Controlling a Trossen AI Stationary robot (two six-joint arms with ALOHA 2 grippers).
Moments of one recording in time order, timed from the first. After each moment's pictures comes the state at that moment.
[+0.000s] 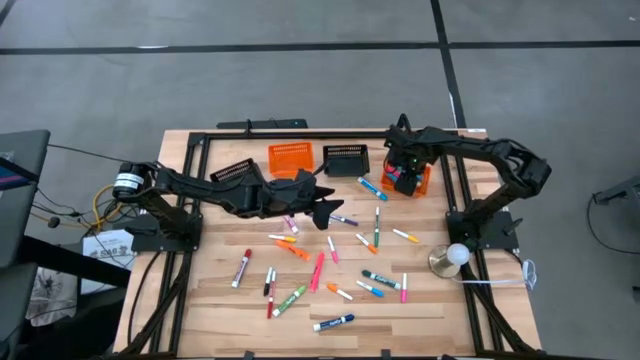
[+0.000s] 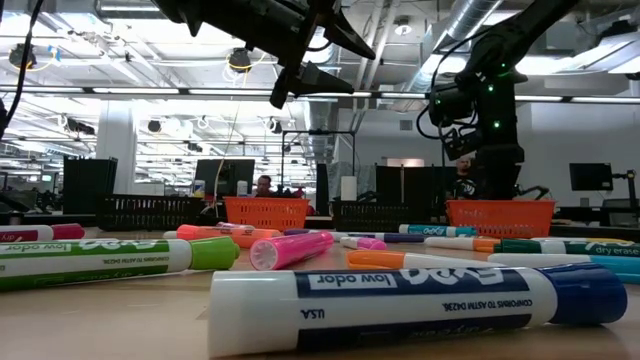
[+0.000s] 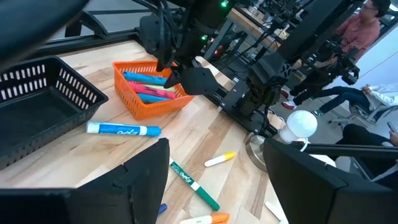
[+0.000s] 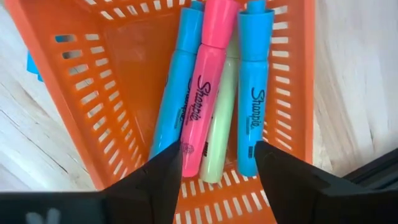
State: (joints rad) left arm -0.06 1.60 0.99 0.32 -0.31 -0.58; right arm -0.68 1.52 0.93 -0.94 0.13 -0.24
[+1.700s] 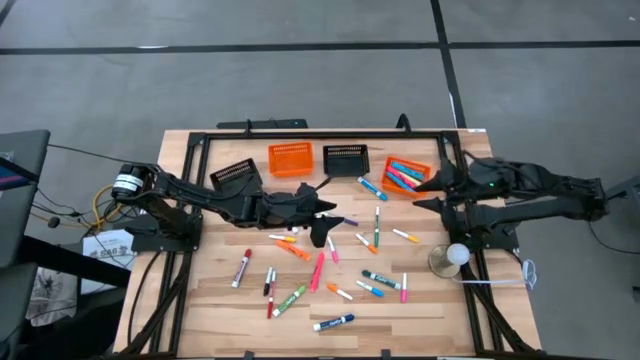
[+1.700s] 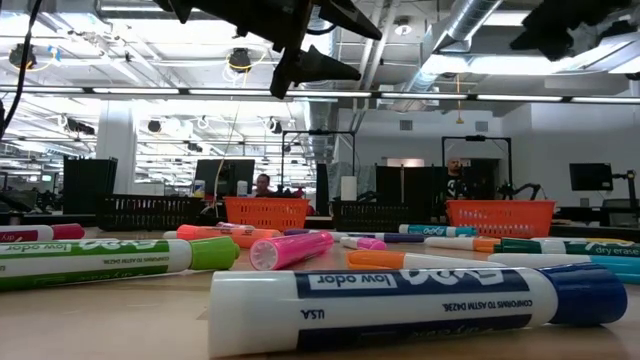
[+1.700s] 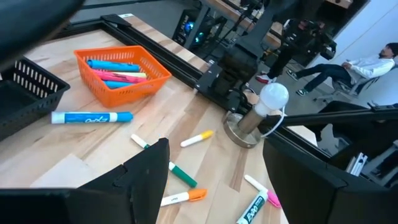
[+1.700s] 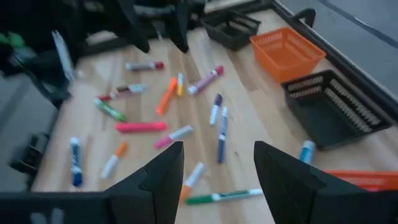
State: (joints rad) left arm -0.15 1.60 0.99 0.32 -0.31 -0.53; right arm -0.01 0.52 0.79 -0.77 0.03 0.19
